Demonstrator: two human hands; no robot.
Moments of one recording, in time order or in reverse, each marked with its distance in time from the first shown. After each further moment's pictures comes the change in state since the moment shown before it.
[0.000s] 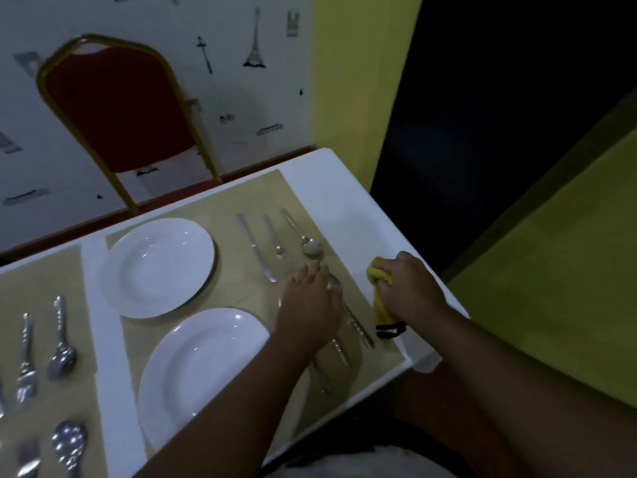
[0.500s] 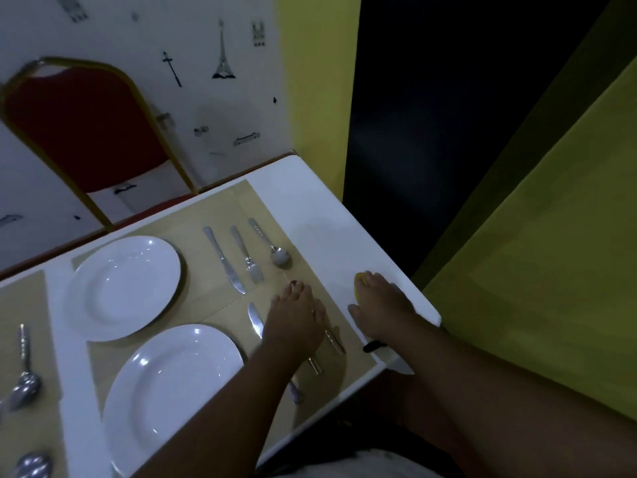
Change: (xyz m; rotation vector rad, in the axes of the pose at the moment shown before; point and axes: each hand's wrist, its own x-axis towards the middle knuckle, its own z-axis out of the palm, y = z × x) left_hand 0.012 0.022 0.041 0.046 -0.142 -0.030; right_hand -0.007 0.040 0.019 -0.181 -0.332 0.025
